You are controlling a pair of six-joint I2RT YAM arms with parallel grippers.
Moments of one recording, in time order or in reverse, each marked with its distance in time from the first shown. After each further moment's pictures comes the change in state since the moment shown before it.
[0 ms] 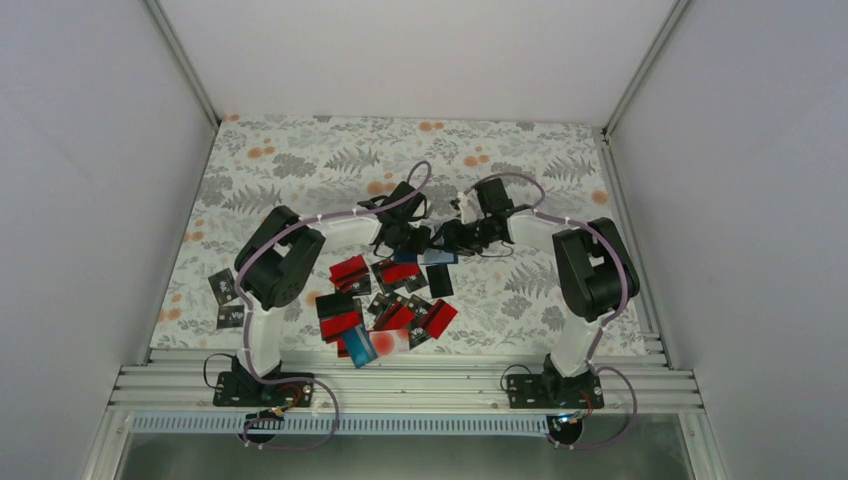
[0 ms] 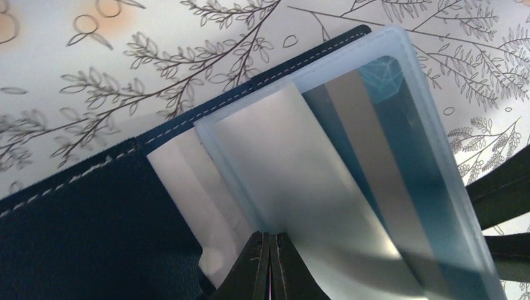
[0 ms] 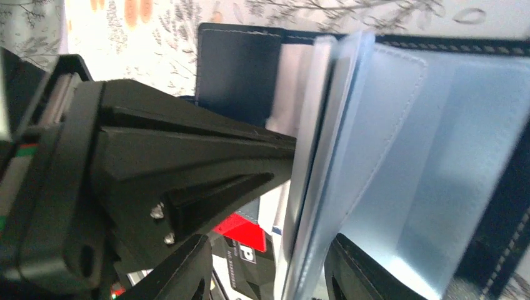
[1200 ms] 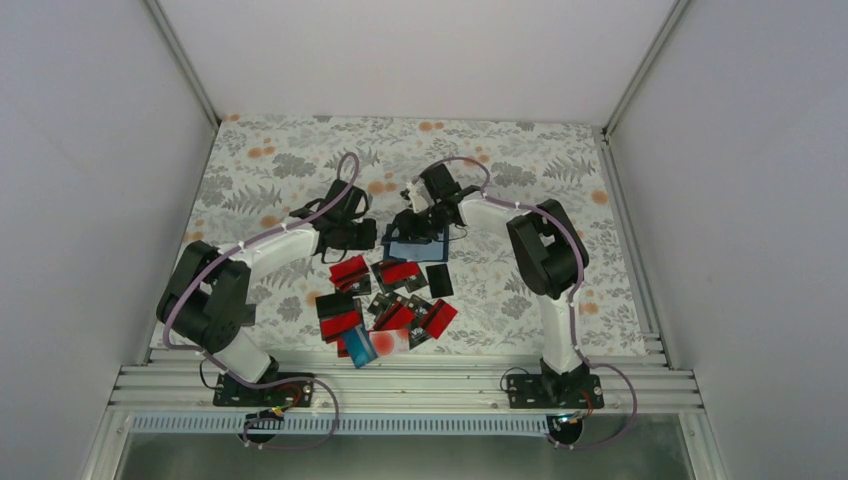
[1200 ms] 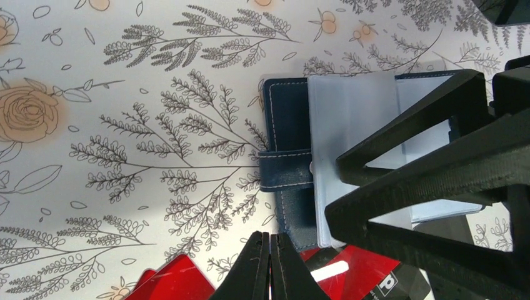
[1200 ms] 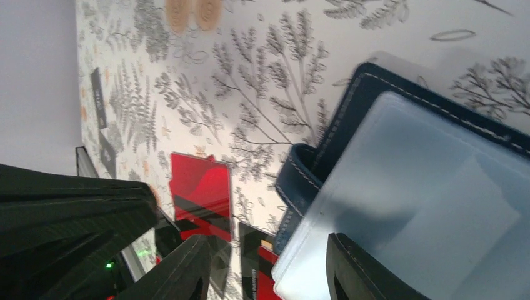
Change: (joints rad) left arm 0.195 -0.435 -0.339 -0.054 -0.093 -0.069; right arm 0.203 0.281 0.403 -0.090 0.019 0.045
